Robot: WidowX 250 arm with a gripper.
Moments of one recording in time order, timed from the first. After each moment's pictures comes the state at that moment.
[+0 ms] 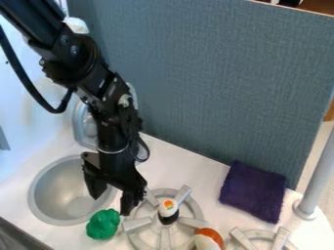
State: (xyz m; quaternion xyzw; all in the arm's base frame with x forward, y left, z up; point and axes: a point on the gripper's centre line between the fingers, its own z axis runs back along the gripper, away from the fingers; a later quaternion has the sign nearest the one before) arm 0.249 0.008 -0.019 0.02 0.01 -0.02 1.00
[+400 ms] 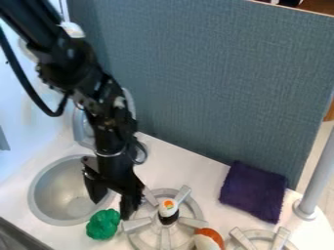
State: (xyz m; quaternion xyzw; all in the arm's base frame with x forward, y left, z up) arm 0.248 0.020 -0.027 0.00 0.01 -0.01 1.00
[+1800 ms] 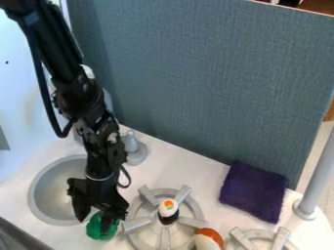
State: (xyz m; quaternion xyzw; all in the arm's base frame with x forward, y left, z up) arm 0.247 0.051 -0.088 0.05 0.05 0.05 1.00
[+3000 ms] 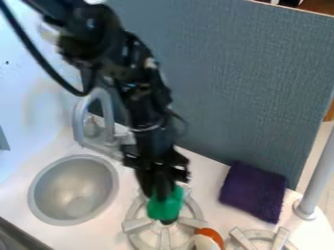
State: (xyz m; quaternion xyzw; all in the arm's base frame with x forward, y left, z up) arm 0.263 -0.057 0.021 -0.12 0.01 -0.03 0.99
